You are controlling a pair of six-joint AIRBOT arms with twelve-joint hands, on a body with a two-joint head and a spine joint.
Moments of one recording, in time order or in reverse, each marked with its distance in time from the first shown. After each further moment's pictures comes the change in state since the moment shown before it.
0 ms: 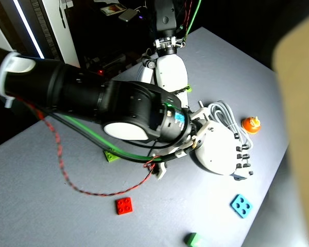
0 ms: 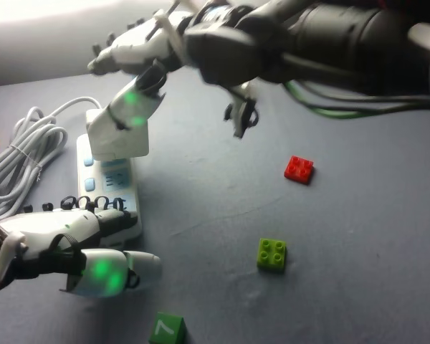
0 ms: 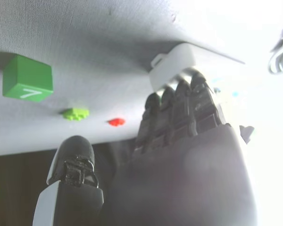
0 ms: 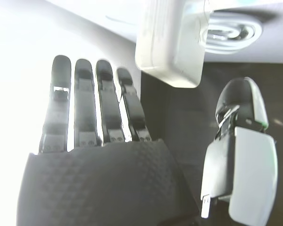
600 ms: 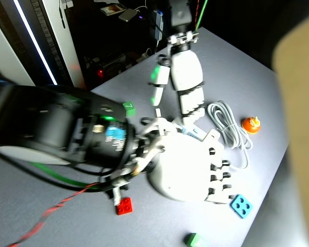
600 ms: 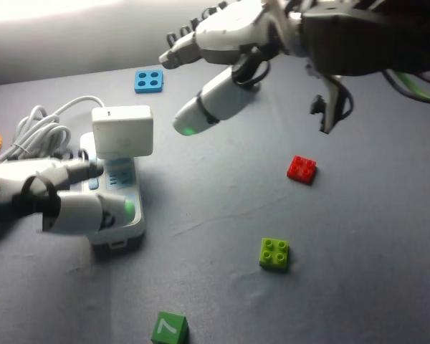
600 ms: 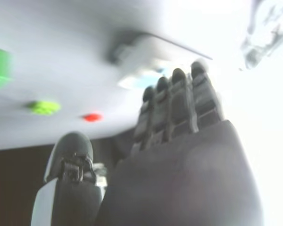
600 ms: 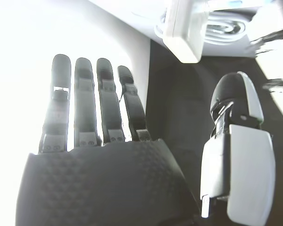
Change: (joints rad) left arm -0.126 0.033 0.056 -0.039 -0.031 0.072; right arm 0.006 0.360 -0.350 -0.006 0.011 -0.007
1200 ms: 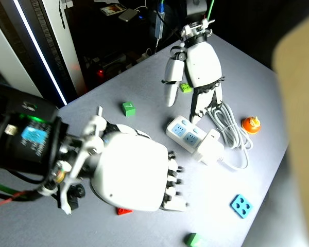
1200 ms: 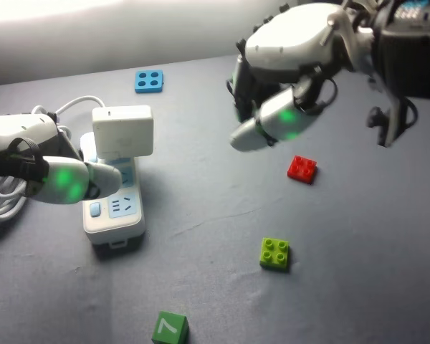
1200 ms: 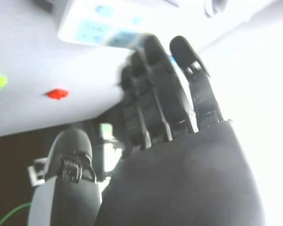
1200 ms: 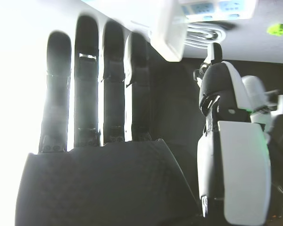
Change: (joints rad) left arm -0.110 0.035 0.033 -0.005 0.028 0.109; right arm -0.030 0.238 -0.254 -0.047 0.019 -0.042
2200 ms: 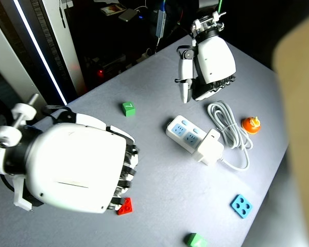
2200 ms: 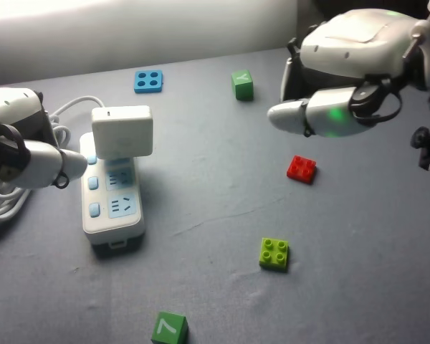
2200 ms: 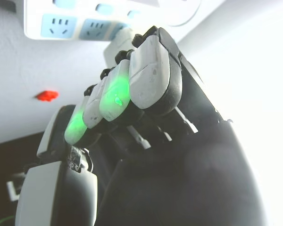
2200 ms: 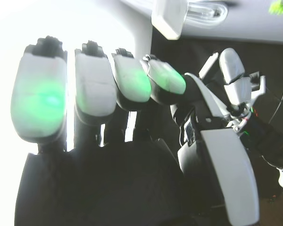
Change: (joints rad) left arm -0.047 0.015 0.041 0.003 0.031 0.085; right arm -0.068 0.200 -0.166 -0.020 0.198 0.105
